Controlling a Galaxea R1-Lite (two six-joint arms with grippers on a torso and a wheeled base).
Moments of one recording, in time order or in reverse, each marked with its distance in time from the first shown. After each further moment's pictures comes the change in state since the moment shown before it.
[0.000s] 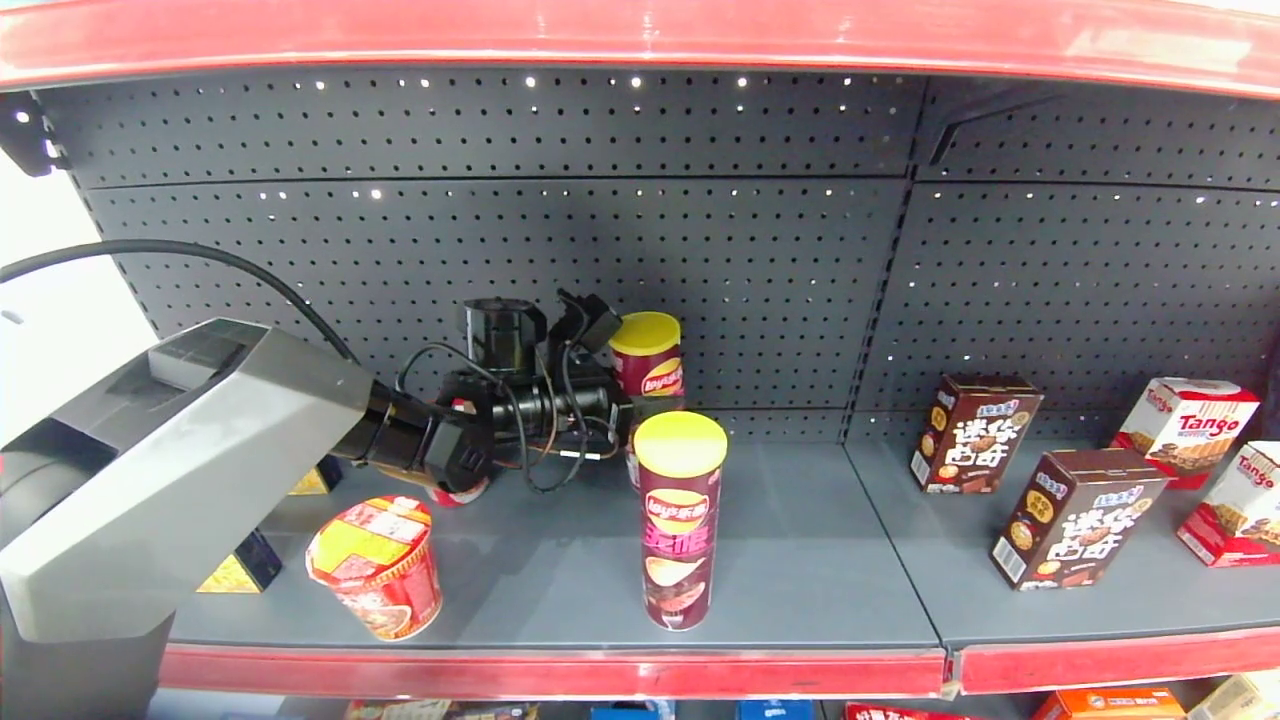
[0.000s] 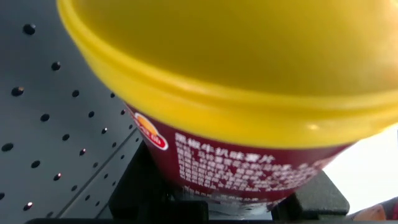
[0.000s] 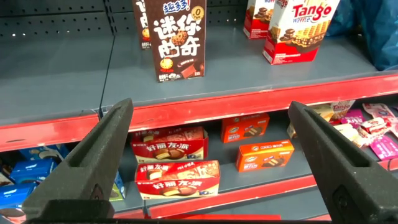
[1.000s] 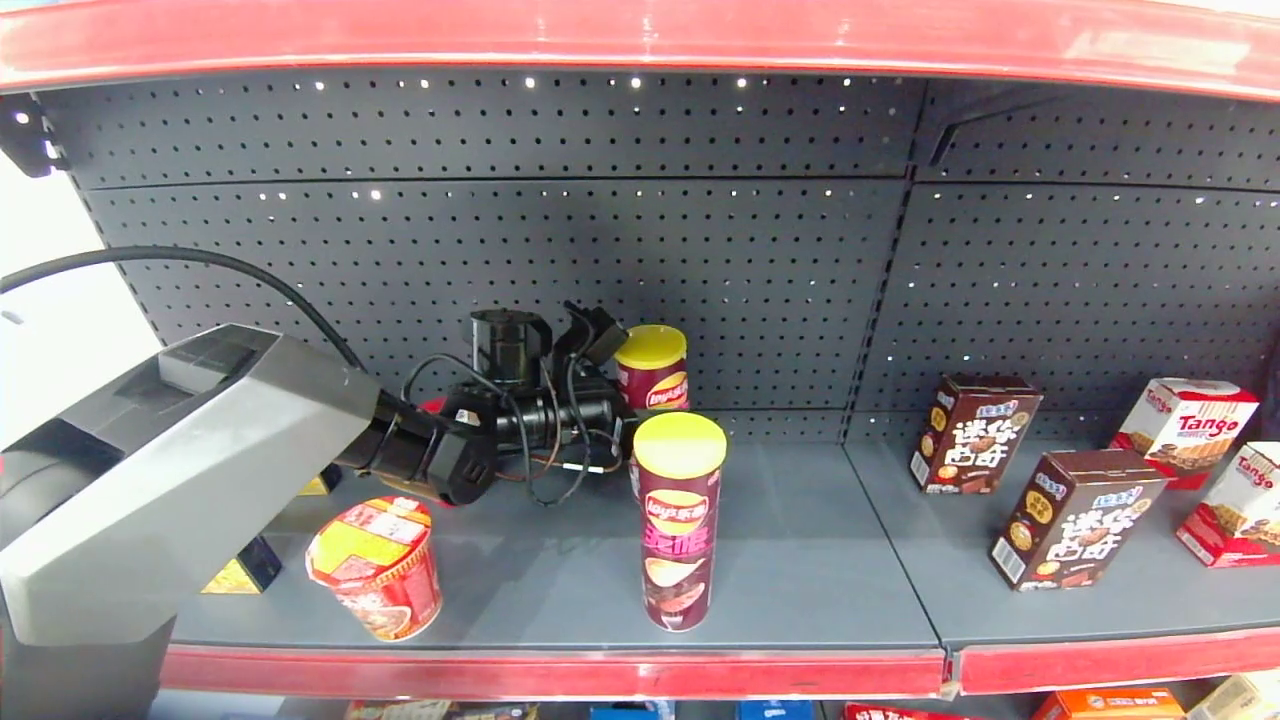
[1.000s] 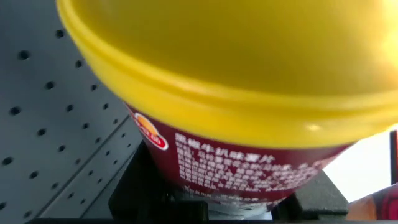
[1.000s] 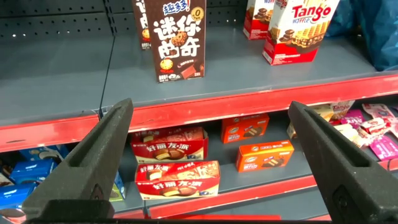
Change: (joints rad) left arm -0.009 -0.001 0.043 -0.019 -0.002 0.009; right arm 0.000 -0.001 0.000 0.000 0.000 0.000
